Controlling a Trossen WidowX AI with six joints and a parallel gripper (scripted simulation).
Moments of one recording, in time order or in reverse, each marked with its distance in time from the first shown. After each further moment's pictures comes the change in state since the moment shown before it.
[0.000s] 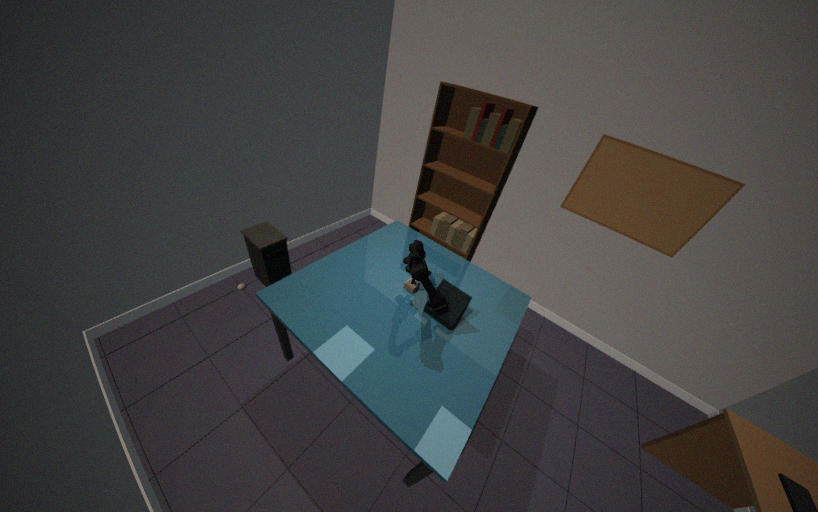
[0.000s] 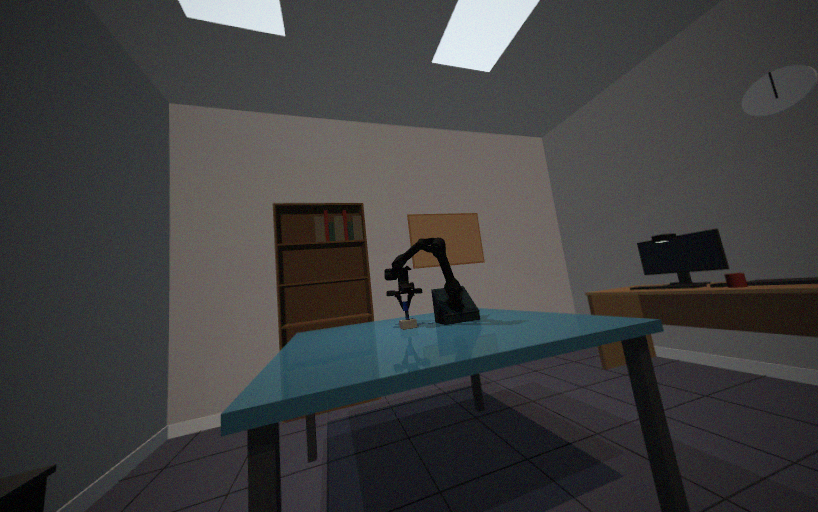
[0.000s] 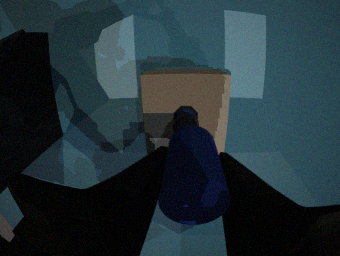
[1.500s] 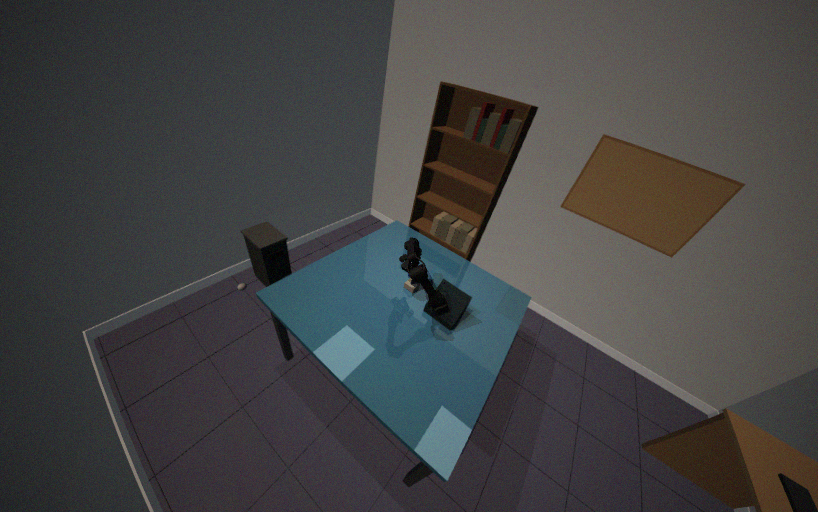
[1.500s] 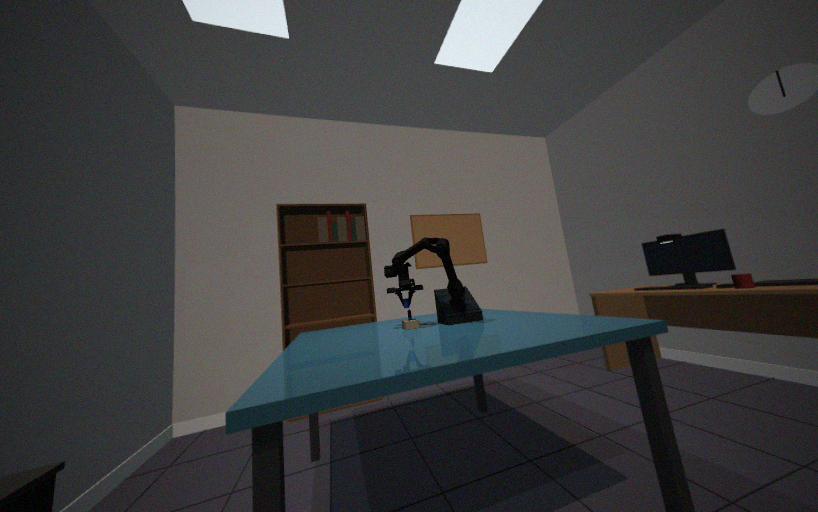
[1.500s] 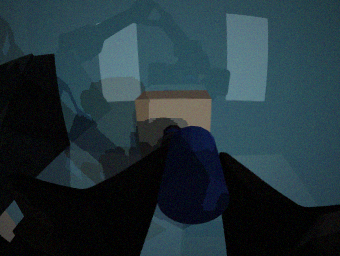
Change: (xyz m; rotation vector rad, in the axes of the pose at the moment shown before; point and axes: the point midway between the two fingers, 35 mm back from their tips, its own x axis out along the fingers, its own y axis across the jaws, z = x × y) arm -0.023 -0.014 0.027 -0.001 -0.001 0.013
